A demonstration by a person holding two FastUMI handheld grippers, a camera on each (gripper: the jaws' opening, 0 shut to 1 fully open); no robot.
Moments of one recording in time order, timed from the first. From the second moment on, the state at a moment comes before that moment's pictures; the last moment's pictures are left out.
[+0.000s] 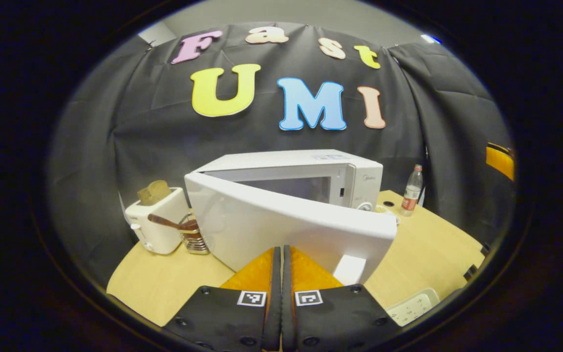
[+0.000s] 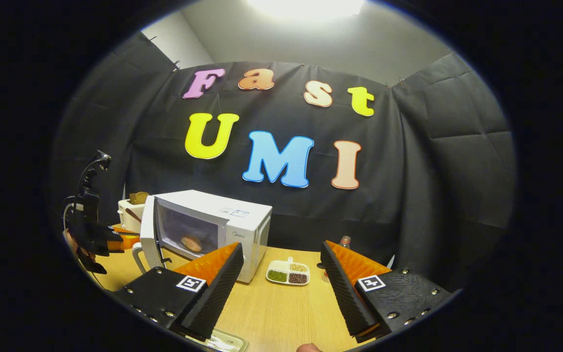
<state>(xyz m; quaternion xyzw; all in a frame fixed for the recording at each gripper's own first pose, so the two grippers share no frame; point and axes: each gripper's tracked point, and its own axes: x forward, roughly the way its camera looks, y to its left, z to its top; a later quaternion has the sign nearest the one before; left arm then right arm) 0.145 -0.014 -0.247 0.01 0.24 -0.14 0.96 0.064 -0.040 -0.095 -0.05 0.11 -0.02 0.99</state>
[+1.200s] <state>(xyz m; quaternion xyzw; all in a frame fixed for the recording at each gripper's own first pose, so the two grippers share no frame) 0.277 -0.094 -0.260 -0.01 0.22 -0.16 0.96 0.057 -0.082 -0.097 -0.08 0.14 -0.08 0.98</state>
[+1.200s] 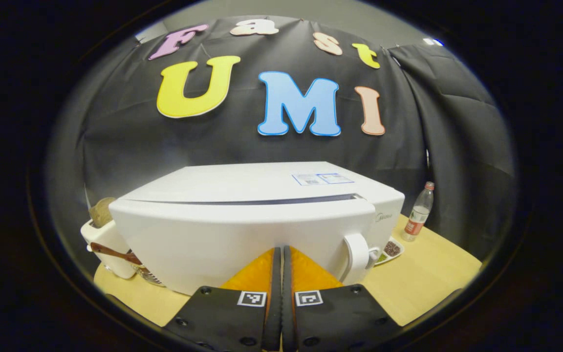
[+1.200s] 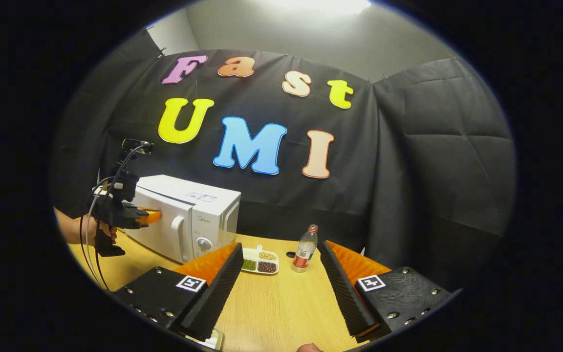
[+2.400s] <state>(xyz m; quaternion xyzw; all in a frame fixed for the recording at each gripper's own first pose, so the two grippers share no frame) 0.125 -0.040 -0.114 -0.01 0.14 -0.05 0.99 0.039 -0.063 -0.066 -0.03 0.08 0.04 1.00</state>
